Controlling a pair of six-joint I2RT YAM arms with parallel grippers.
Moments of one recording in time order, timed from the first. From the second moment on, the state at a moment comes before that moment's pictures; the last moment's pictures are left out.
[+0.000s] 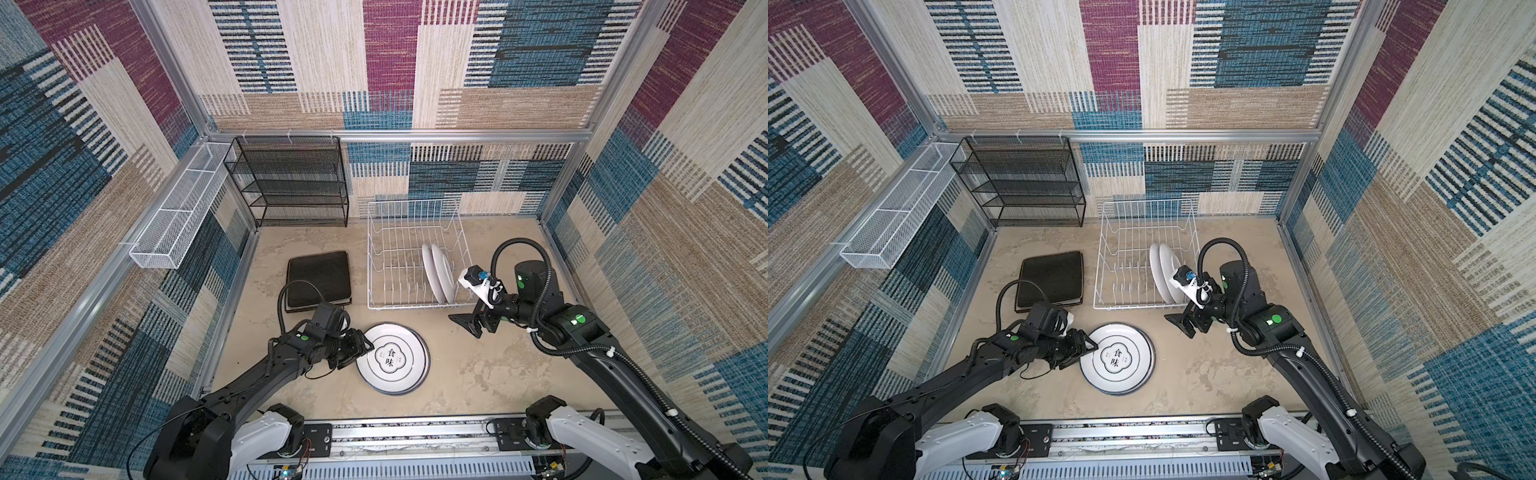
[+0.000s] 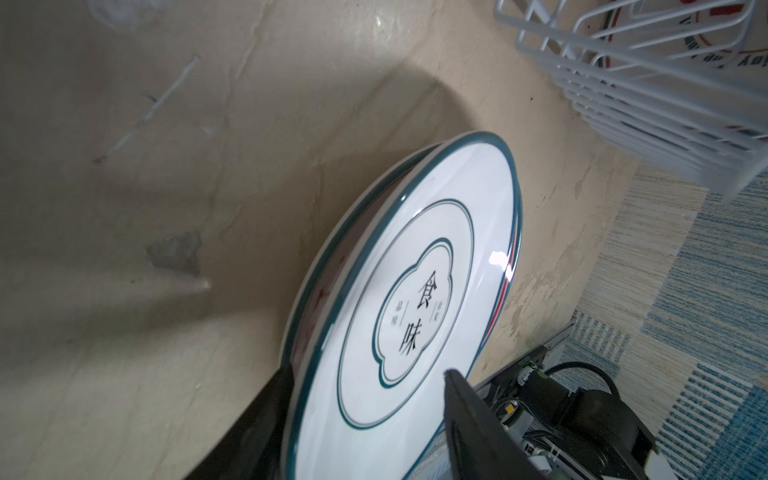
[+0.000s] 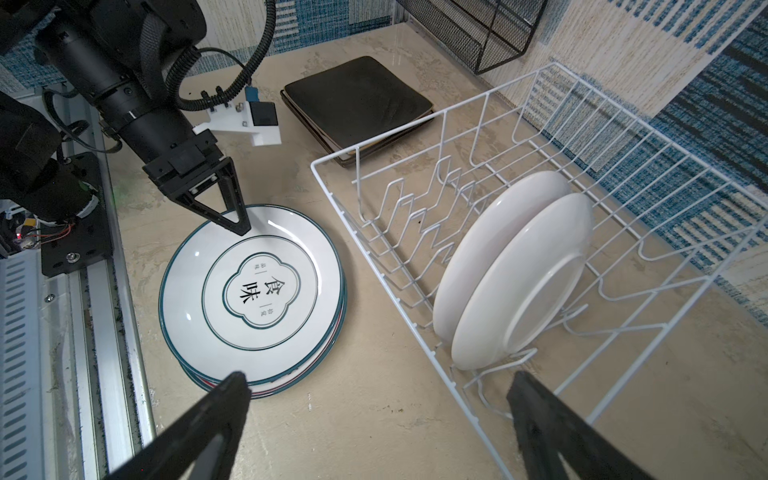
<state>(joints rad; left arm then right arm) -0.47 1.11 0.55 -0.46 0.41 -0.87 0.43 0.94 0.96 -0.64 -0.46 -0.41</state>
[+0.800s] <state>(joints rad) -0.47 1.09 0.62 -0.54 0.39 -0.85 0.43 0.91 0.94 -0.60 -0.38 -0.36</state>
